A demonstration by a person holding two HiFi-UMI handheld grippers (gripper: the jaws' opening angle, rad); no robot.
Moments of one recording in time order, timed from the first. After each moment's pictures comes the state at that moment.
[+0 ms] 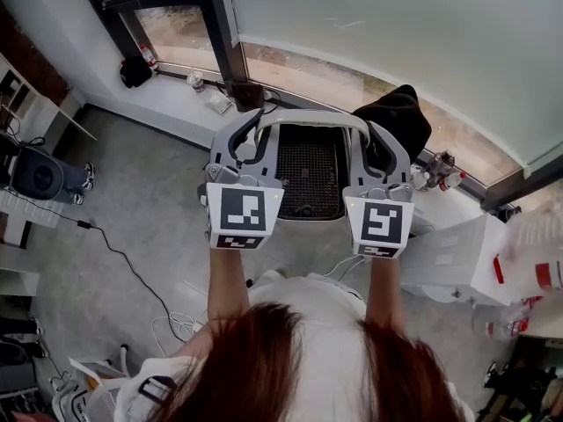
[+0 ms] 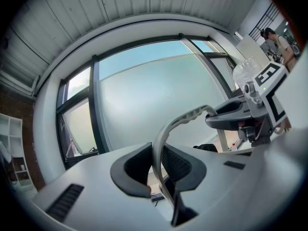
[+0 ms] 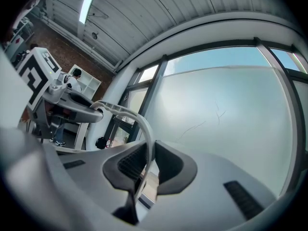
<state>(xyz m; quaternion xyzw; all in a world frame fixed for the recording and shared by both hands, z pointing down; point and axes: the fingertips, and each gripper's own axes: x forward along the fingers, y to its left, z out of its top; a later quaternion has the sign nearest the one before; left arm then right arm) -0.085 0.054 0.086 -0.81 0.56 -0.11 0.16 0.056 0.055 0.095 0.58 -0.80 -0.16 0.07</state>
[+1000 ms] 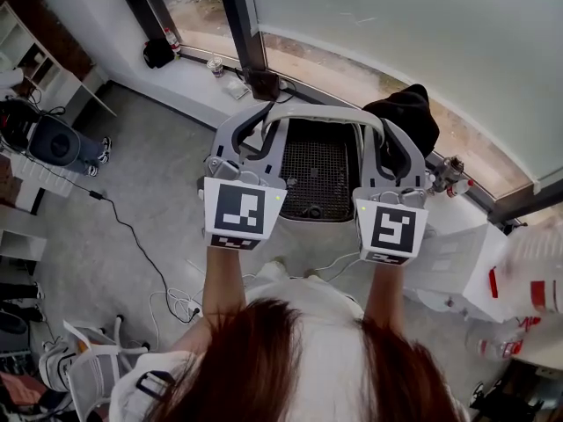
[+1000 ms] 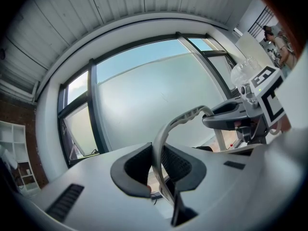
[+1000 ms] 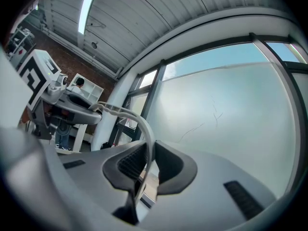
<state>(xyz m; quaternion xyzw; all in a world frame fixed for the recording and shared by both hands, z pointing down) -0.039 0.098 0.064 -0.80 0.57 -0.13 0.16 0.100 0.088 0.073 0.55 -0.82 -0.15 0.04</state>
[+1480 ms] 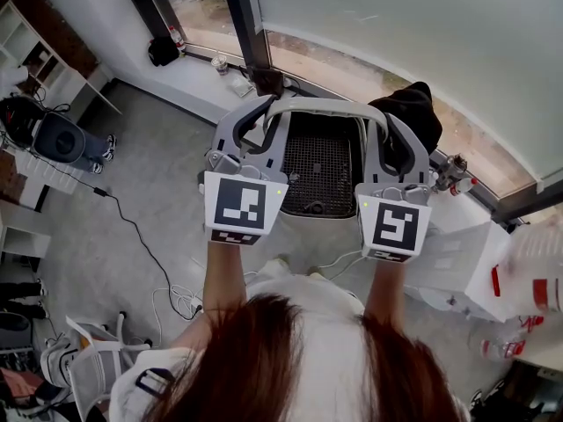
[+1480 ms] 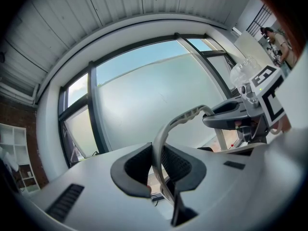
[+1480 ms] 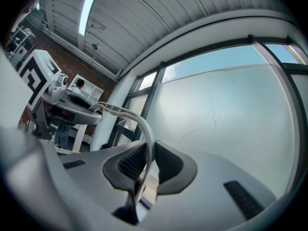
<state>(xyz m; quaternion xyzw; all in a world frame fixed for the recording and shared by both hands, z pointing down) -0.037 0.103 0.054 -0.80 0.57 -0.13 0.17 0.102 0.095 0.063 0.55 -0.82 -0.16 0.03</state>
